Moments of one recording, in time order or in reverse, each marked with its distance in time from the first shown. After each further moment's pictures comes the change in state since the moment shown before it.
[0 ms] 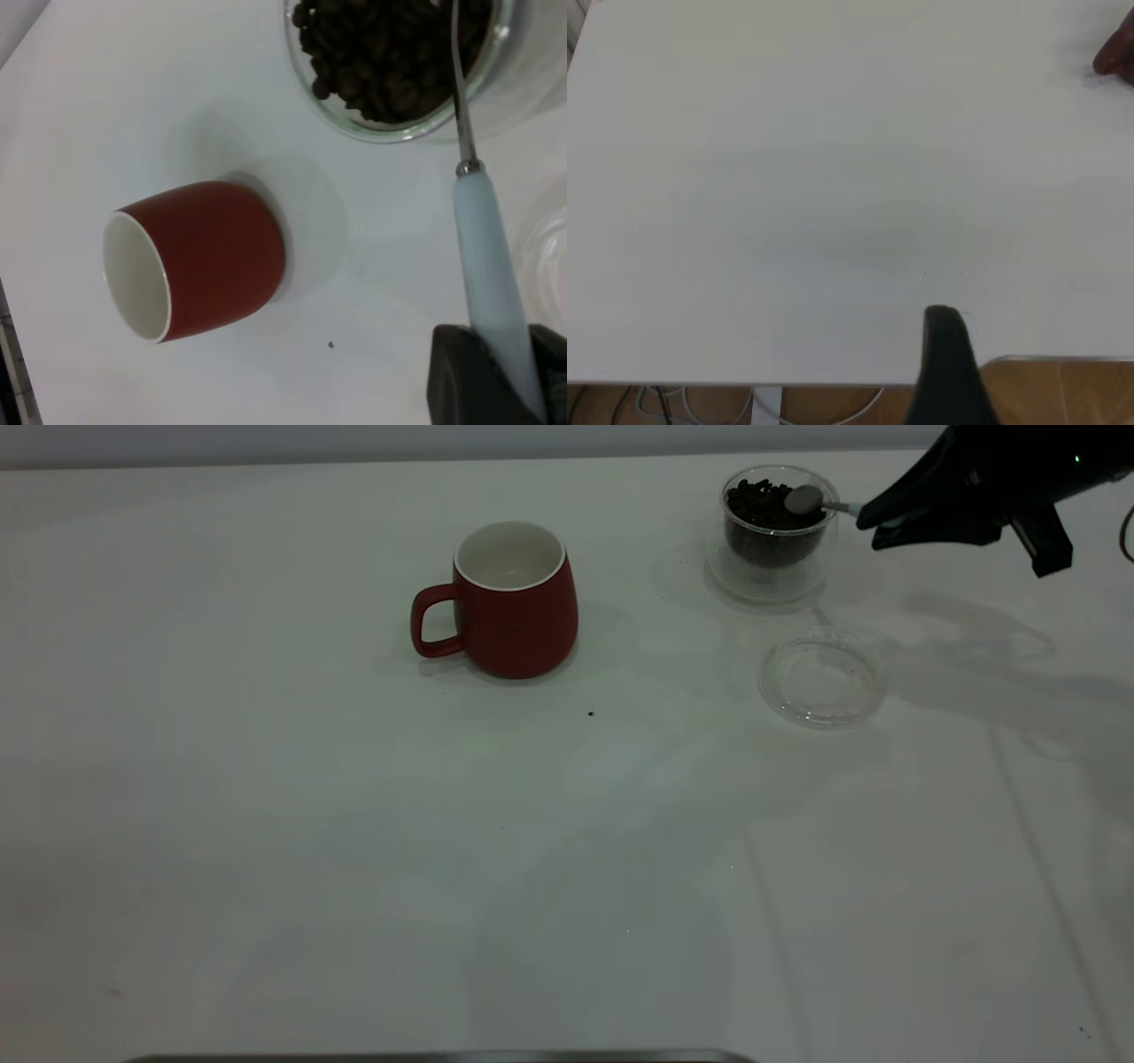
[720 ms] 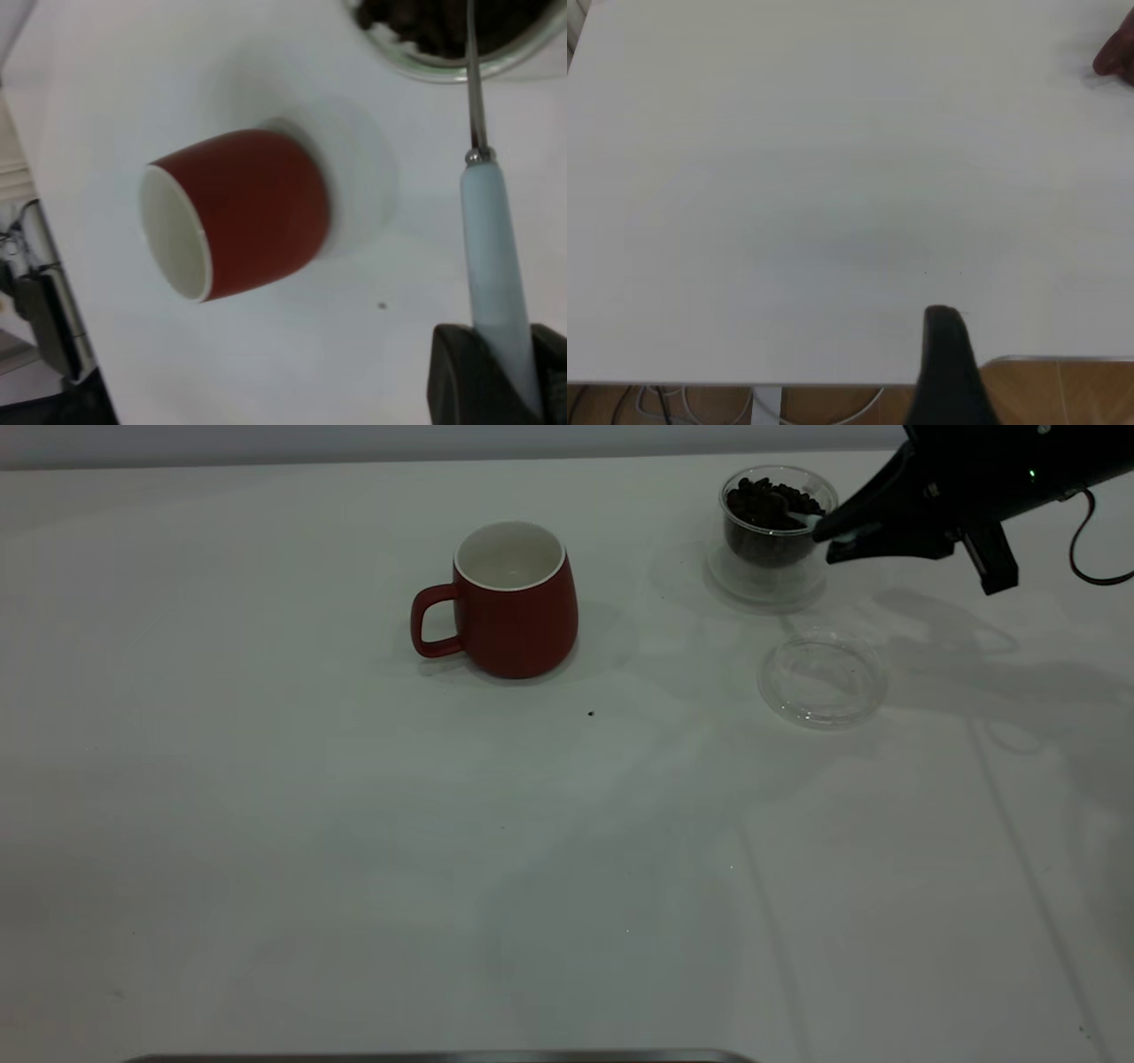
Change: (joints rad) left arm 0.000 0.000 0.000 0.000 0.000 0.000; right arm 0.021 0.083 -0.062 0.024 0.118 0.028
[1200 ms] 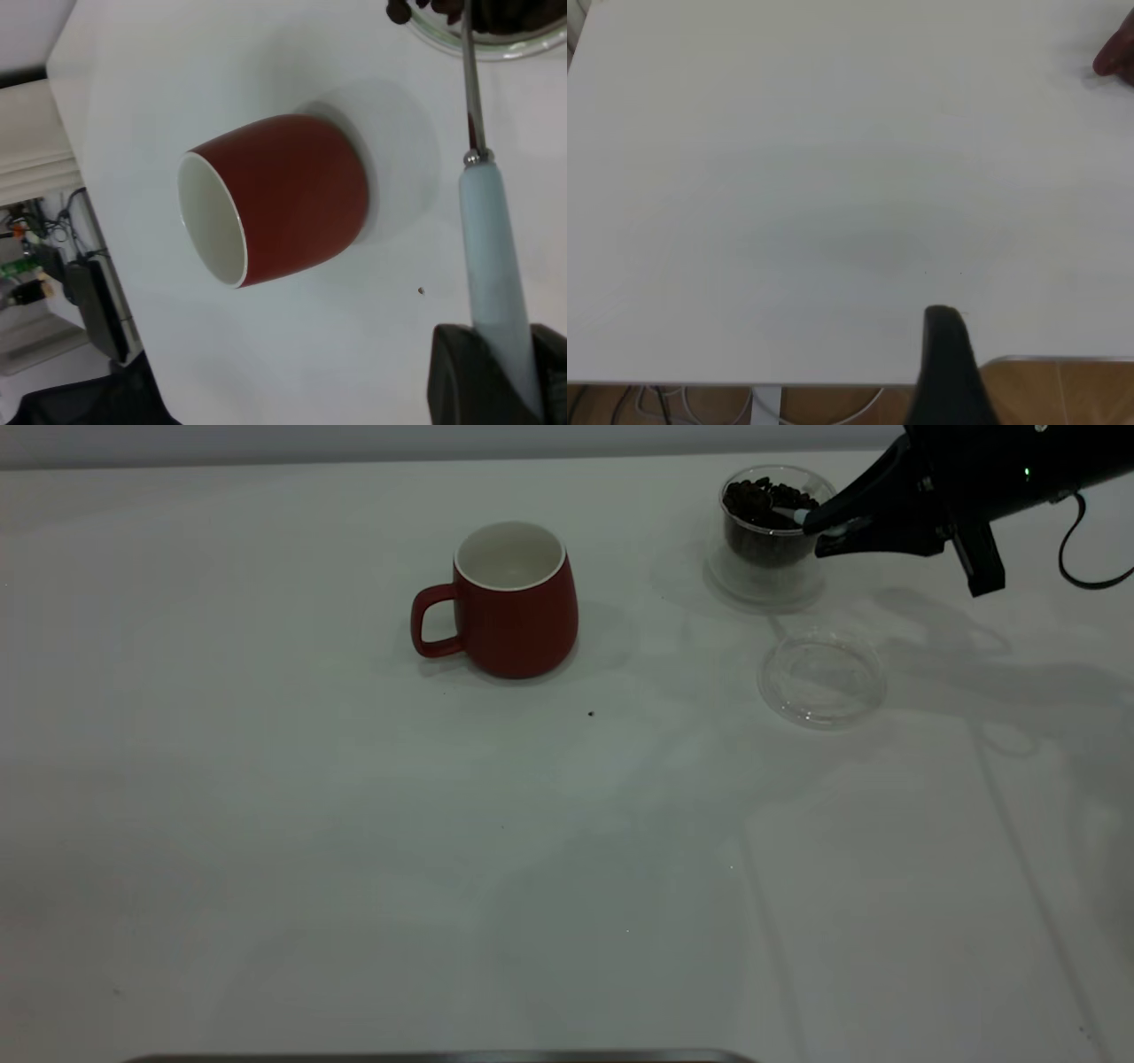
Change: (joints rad) left arm 0.000 0.000 0.000 0.000 0.000 -0.001; right arm -0.012 0.025 -0.002 0.033 0.063 -0.010
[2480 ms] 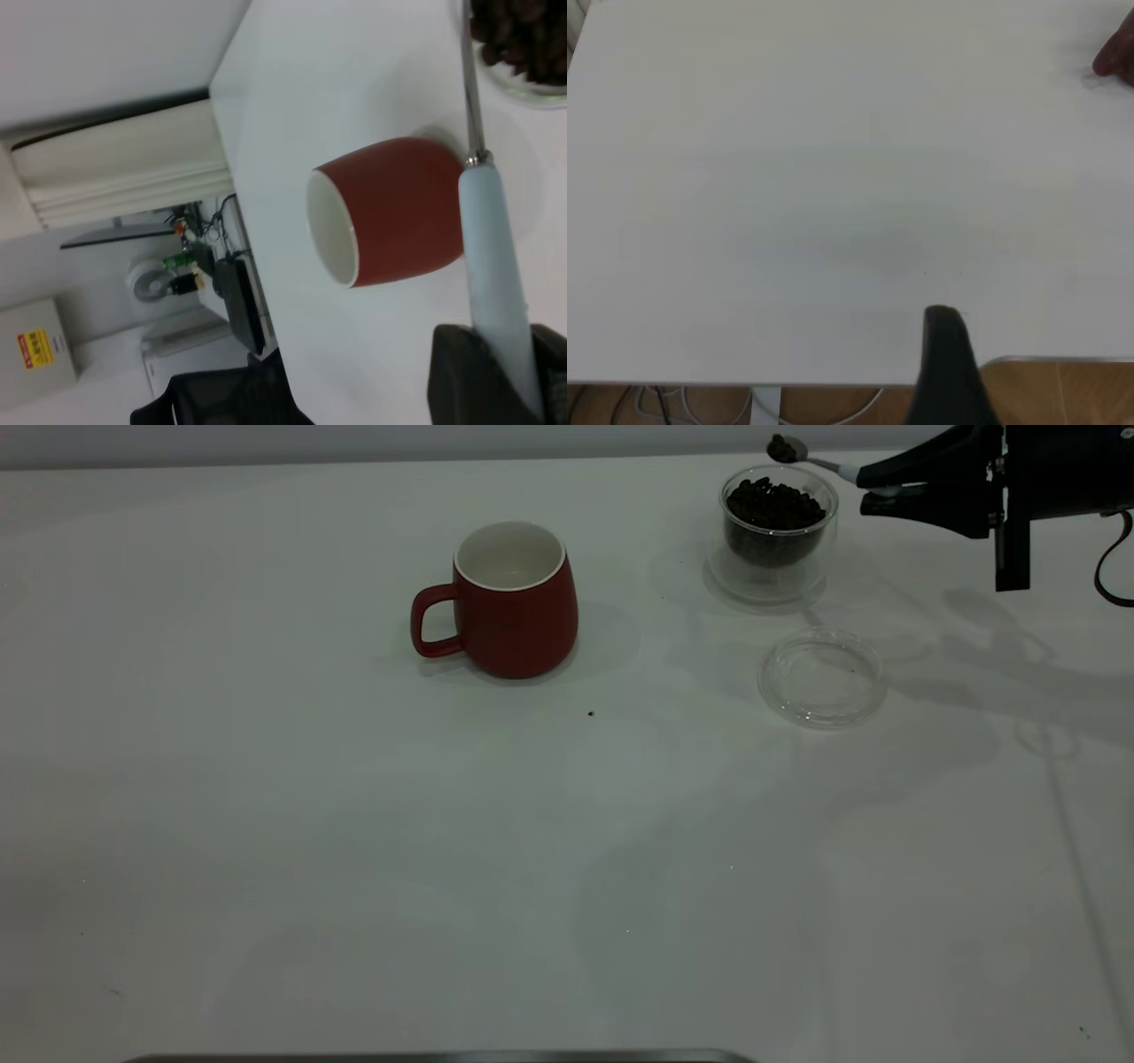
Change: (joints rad) left arm 0.000 0.000 0.000 0.000 0.000 -0.002; right arm -0.126 0.070 -0.001 0.144 0.251 -0.156
